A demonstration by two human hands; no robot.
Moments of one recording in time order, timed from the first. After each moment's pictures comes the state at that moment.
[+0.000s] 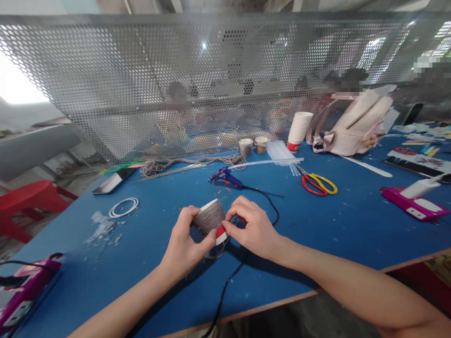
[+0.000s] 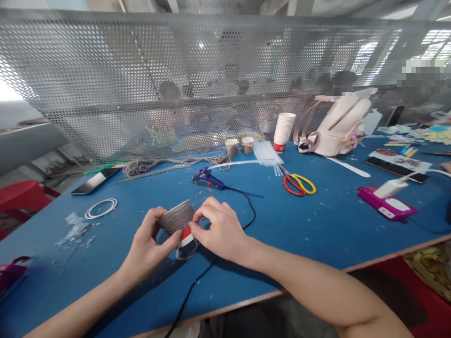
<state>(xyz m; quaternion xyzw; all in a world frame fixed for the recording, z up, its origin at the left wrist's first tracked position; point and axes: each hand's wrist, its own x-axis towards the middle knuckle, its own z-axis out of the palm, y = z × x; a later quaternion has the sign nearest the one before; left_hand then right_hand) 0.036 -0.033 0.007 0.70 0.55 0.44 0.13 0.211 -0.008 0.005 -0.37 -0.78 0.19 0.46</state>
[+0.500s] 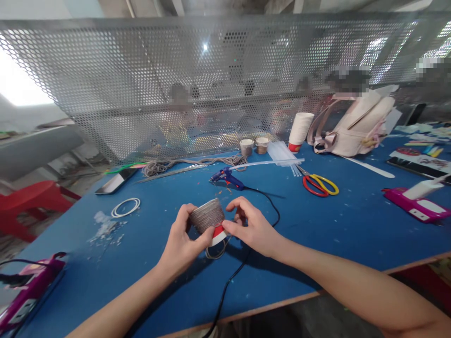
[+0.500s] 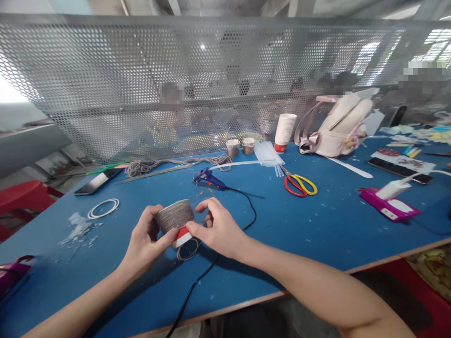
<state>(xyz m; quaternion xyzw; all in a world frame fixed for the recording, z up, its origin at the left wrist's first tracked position) 0.034 -0.032 0.013 0.67 0.54 0.47 0.20 0.212 -0.007 0.007 -0.37 -0.70 0.44 0.43</state>
